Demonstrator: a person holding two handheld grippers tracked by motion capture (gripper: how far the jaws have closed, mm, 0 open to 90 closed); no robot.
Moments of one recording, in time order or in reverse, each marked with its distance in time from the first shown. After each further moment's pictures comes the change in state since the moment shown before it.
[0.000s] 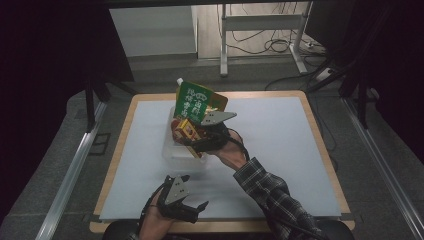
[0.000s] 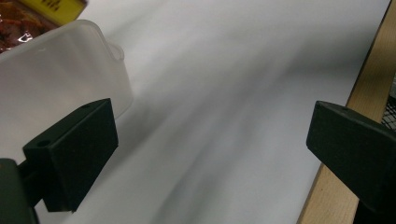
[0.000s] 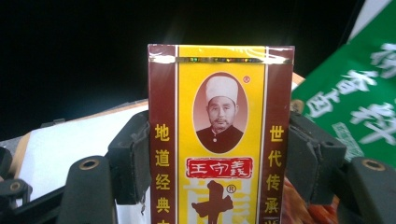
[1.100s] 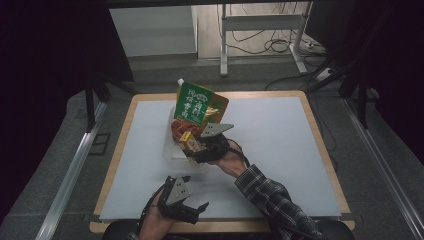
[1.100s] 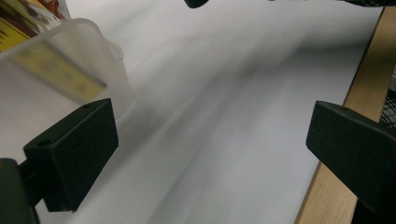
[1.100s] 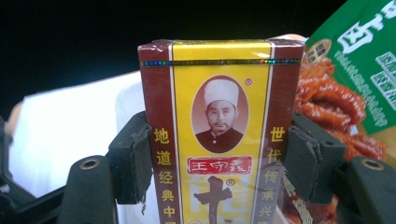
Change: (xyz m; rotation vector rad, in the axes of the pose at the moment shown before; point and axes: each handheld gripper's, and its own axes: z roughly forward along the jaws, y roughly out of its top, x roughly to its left) left arm -0.001 0.000 0.002 0.017 -0.009 0.017; right arm 0.006 -0.040 0.010 0.078 0.004 0.015
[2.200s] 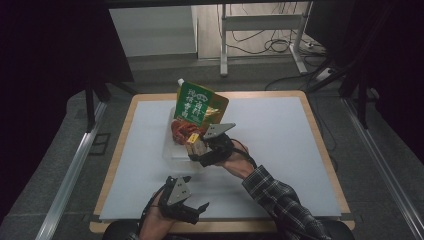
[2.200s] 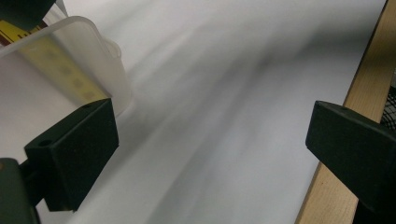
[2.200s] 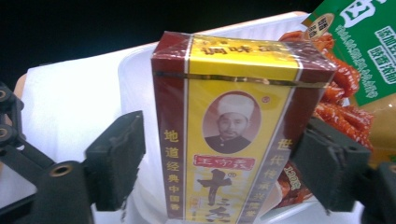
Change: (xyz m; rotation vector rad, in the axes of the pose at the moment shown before) left arm -0.001 0.000 0.001 0.013 0.003 0.012; right arm -0.003 0.000 -0.012 0.096 0.016 -0.023
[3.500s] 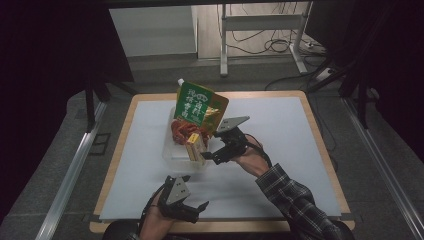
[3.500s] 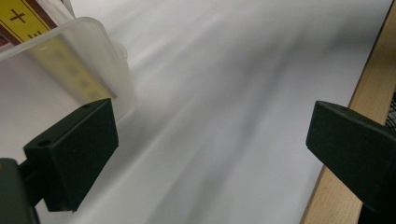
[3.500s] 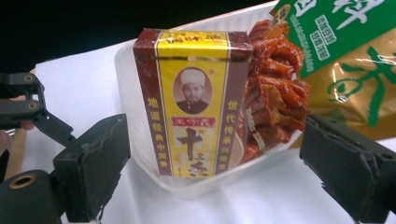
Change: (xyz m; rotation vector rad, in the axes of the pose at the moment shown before) left arm 0.001 -0.001 0.000 -0.018 0.010 -0.021; right arm -0.016 0.002 -0.040 0.045 -0.006 0.041
